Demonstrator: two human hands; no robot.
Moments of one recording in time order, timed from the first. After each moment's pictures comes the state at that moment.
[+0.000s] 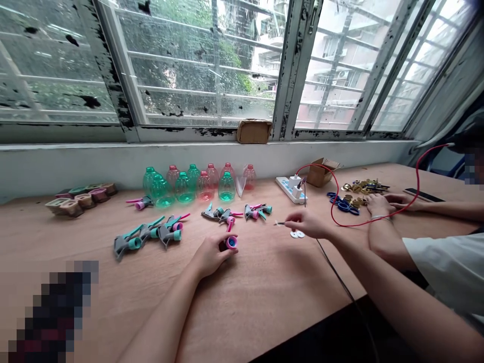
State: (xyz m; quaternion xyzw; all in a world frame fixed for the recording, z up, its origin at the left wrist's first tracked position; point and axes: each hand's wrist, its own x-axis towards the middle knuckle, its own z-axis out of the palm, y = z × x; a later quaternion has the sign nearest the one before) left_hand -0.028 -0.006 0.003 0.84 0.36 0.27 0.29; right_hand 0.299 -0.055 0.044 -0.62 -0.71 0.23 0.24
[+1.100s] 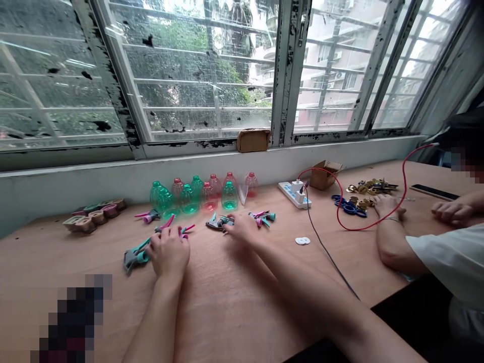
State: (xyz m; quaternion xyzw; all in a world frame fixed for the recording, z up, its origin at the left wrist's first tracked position) left_hand -0.086 0.019 0.032 0.64 0.69 0.27 -0.19; right_hand 0.121 0.042 0.027 -0.68 -0.68 0.07 0.28
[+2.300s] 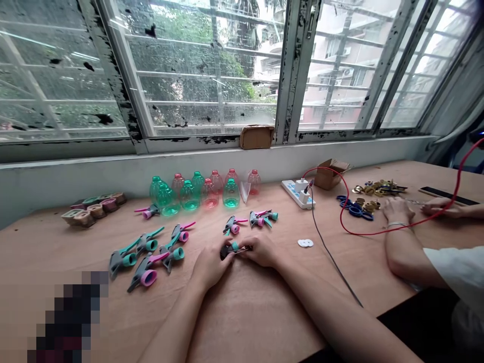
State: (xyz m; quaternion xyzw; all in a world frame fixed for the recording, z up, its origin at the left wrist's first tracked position) left_hand -0.034 -0.007 -0.003 0.84 0.45 0.26 0.16; right_hand 0.168 -0.009 -0.026 -0.42 -0.85 0.09 0.31
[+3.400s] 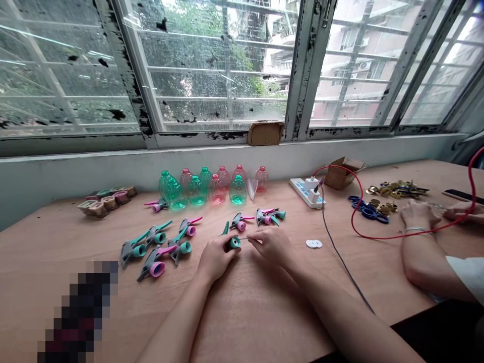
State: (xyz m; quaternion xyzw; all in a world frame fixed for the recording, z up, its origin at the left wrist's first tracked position) left_hand -0.033 -0.003 -0.005 0.81 0.45 0.31 0.21; right_hand 0.167 -0.028 0.004 -0.54 -0.80 -0.02 0.25
